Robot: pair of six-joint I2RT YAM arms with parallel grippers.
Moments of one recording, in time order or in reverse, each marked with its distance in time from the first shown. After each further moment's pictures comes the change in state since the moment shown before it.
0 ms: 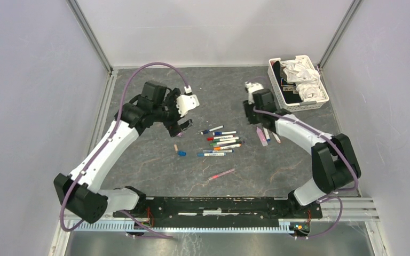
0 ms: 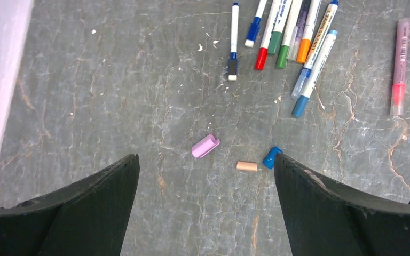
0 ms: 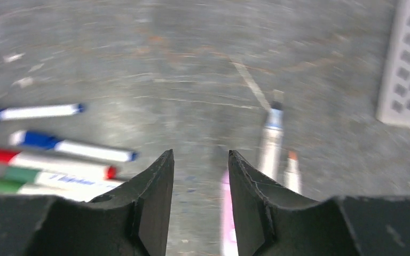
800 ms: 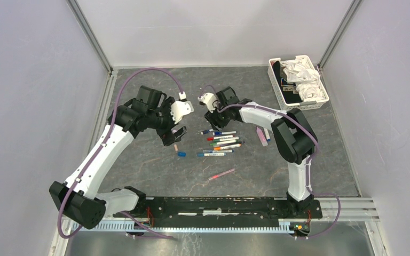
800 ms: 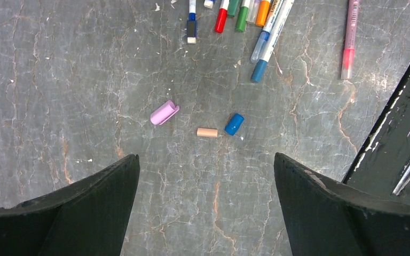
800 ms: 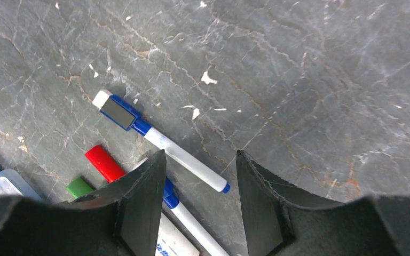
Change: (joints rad) left arm 0.032 -0.081 0.000 -0.197 0.030 -0.040; right arm 0.248 0.444 0.411 -0.110 -0.375 -0.414
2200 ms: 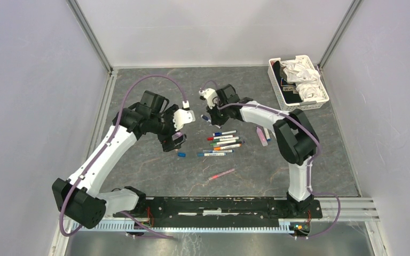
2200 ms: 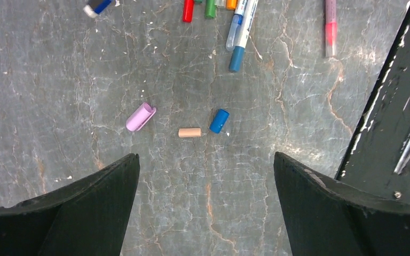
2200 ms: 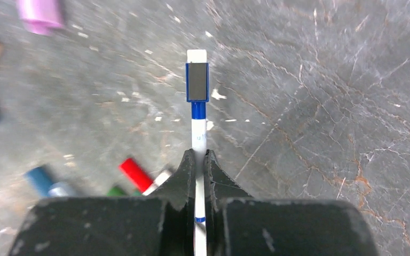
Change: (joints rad) left arm 0.000 0.009 -0.069 -0.009 0.068 0.081; right arm 0.004 0.013 0.013 0.021 -0.002 0.111
